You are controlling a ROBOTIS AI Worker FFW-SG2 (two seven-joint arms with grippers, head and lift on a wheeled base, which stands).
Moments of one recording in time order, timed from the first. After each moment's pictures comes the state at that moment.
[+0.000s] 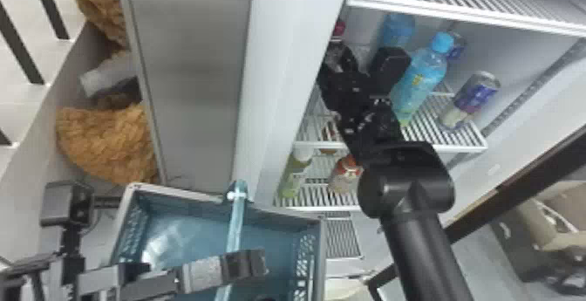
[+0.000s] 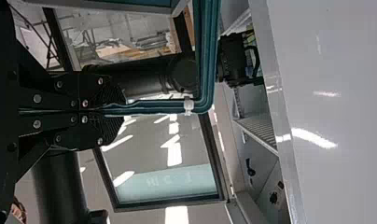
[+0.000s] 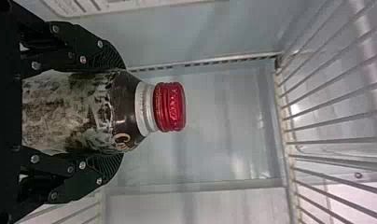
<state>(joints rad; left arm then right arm) 0.35 0.06 0.19 -2.13 1.13 1.53 -0.74 -0.12 -0.13 0.06 -1.59 -0.22 0.10 0.11</state>
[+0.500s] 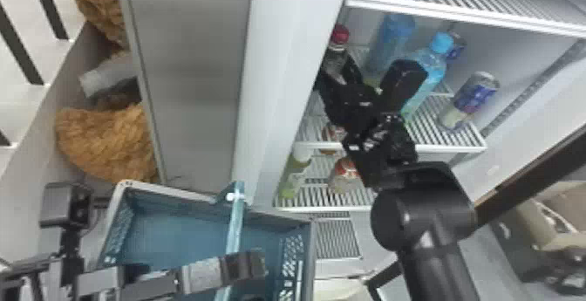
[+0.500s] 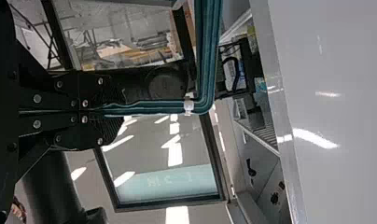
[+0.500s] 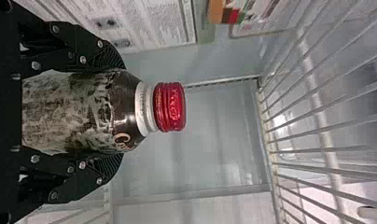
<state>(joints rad) 0.35 0.06 0.19 -2.13 1.13 1.53 -0.74 0.04 -0.15 0.05 -1.83 -0.28 0.19 0.11</state>
